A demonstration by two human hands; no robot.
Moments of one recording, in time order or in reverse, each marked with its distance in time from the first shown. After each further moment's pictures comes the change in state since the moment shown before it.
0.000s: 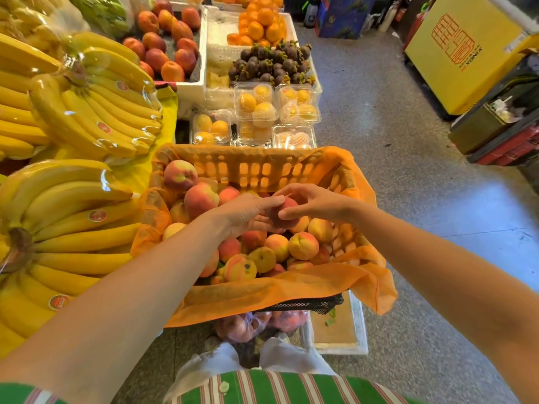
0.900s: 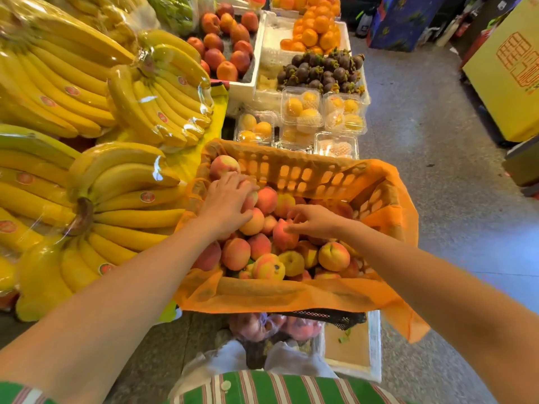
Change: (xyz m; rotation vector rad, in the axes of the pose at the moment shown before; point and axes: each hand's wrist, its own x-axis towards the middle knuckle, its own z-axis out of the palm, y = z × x) left_hand -0.027 -0.036 -0.087 1.392 0.674 0.360; right_hand 0.066 0.008 0.047 -0.627 0.020 0.062
